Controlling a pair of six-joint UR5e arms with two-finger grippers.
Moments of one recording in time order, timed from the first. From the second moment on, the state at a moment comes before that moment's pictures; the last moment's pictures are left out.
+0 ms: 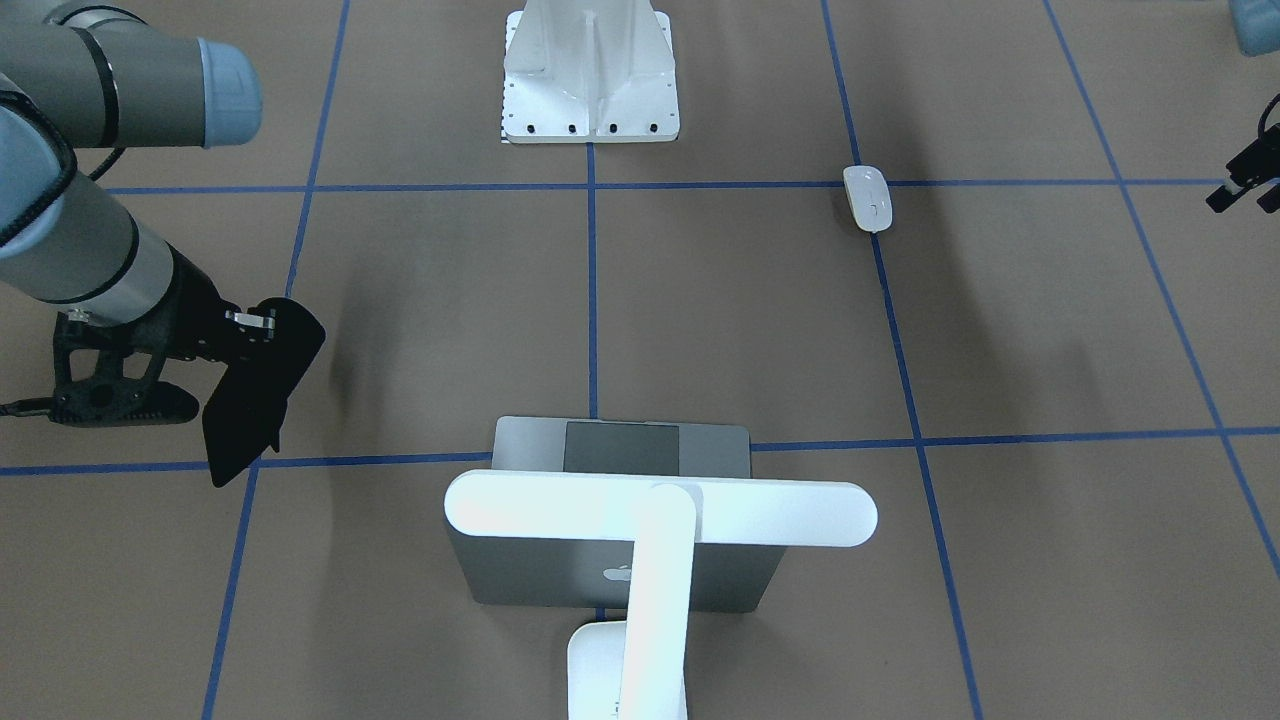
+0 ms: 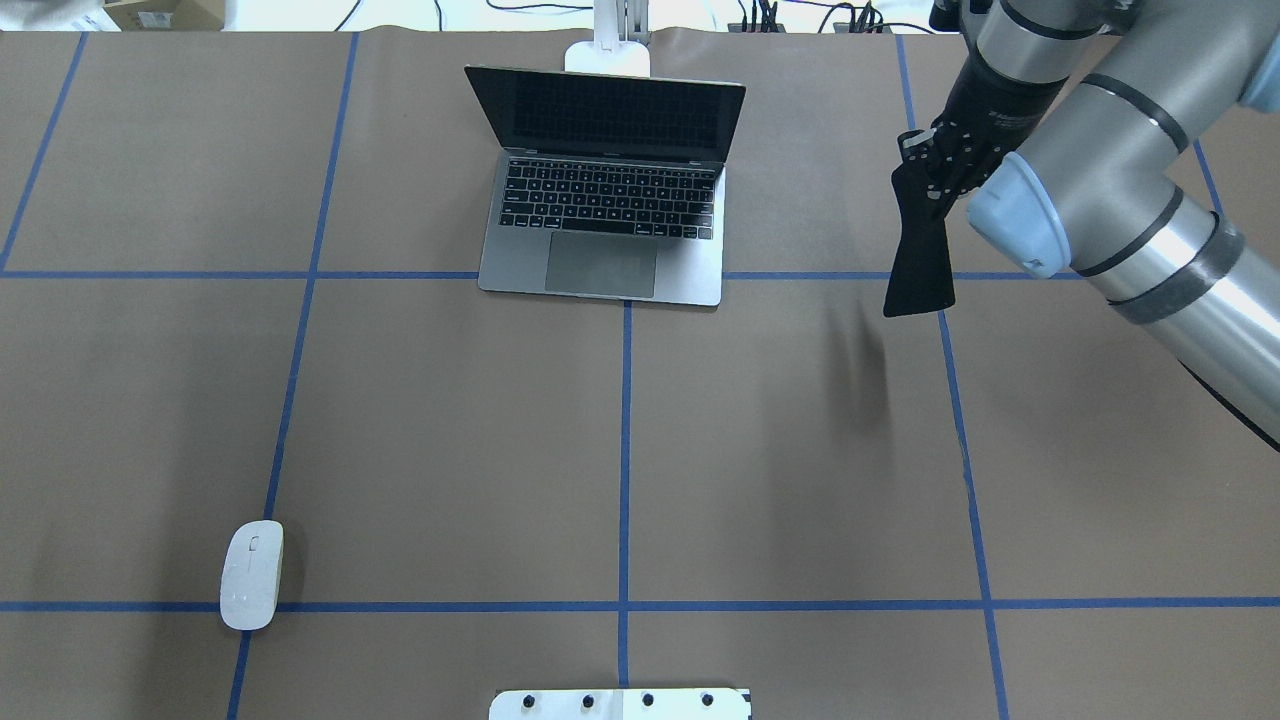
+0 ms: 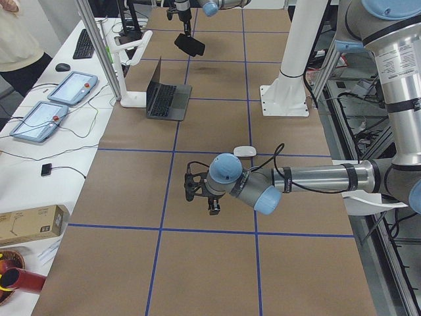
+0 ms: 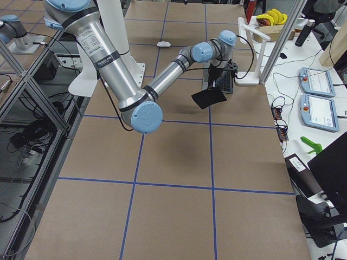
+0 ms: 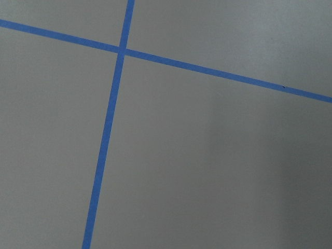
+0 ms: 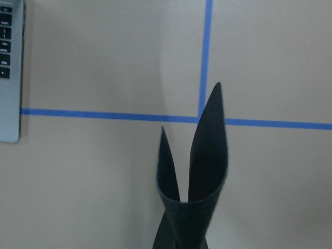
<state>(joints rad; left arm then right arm) -1.43 -1.25 -1.78 -2.18 -2.49 -0.63 1.01 -0.95 1.68 -1.94 2.27 0.65</state>
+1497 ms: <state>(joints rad) -1.43 -1.25 -1.79 -2.18 -2.49 -0.63 1.02 -0.85 1.61 -1.93 2.26 0.70</state>
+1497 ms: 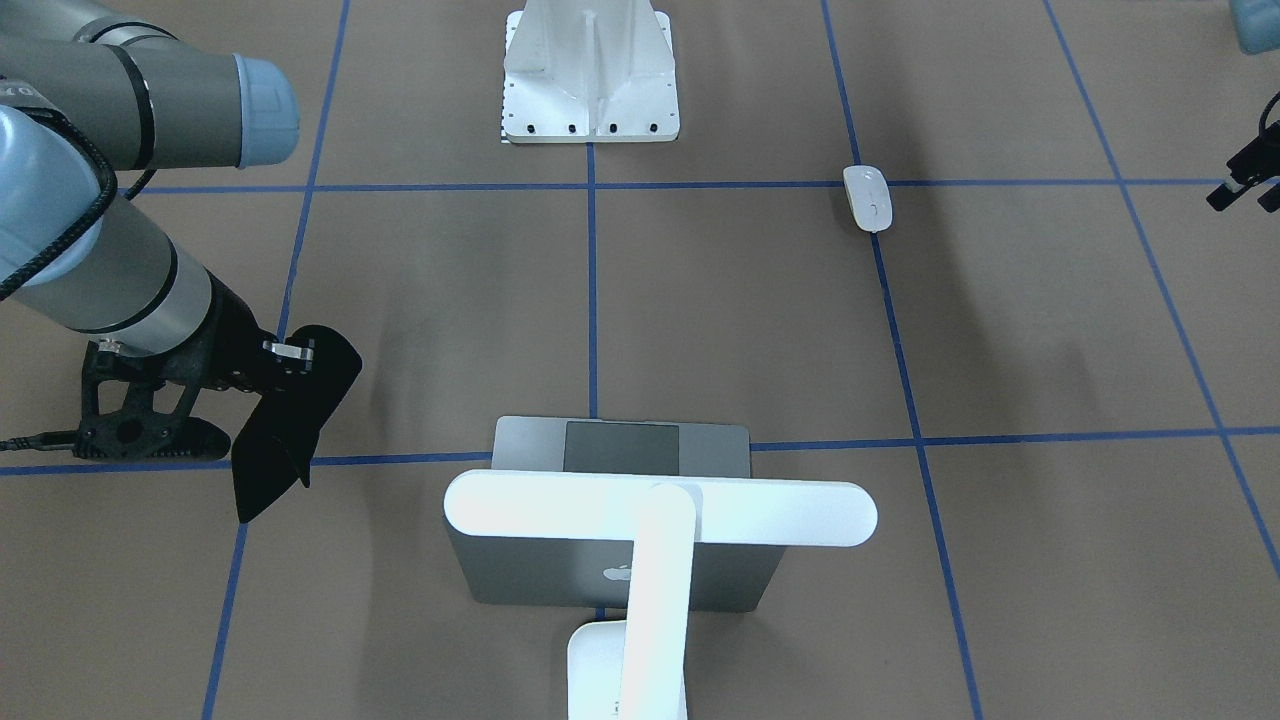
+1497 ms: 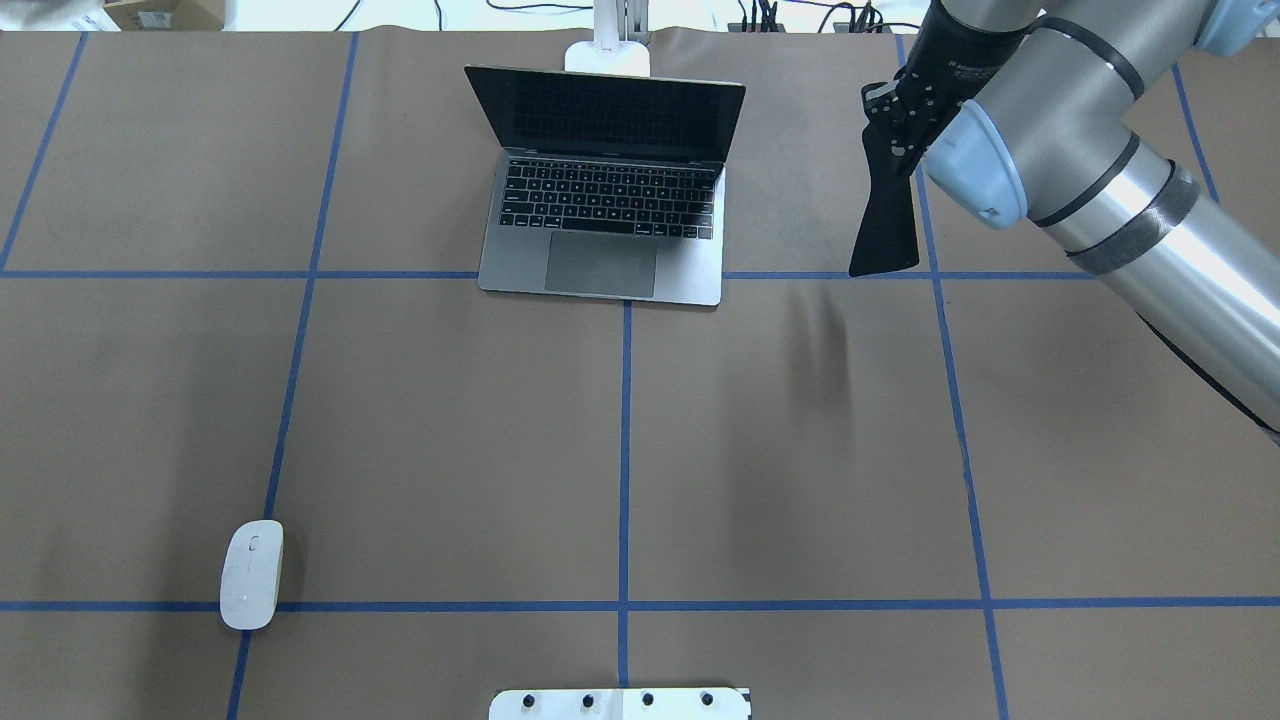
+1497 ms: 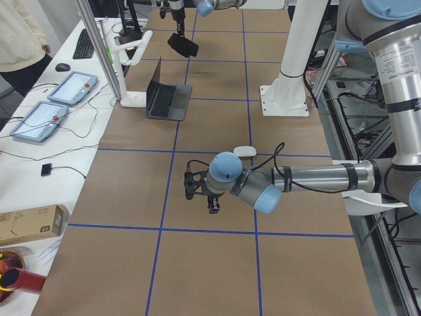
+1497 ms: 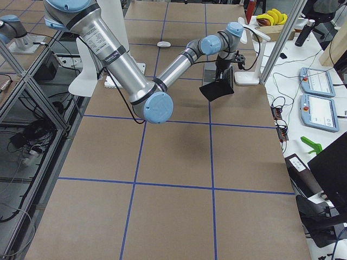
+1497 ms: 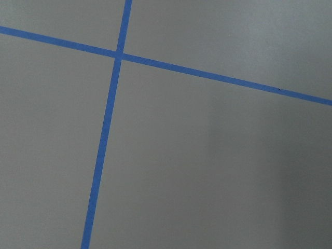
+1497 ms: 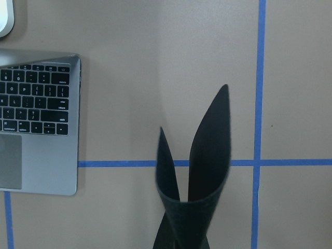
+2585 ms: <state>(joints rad) -1.42 -1.27 -1.80 -2.12 -2.48 -0.64 1.02 -0.93 1.63 -1.89 2.22 0.66</state>
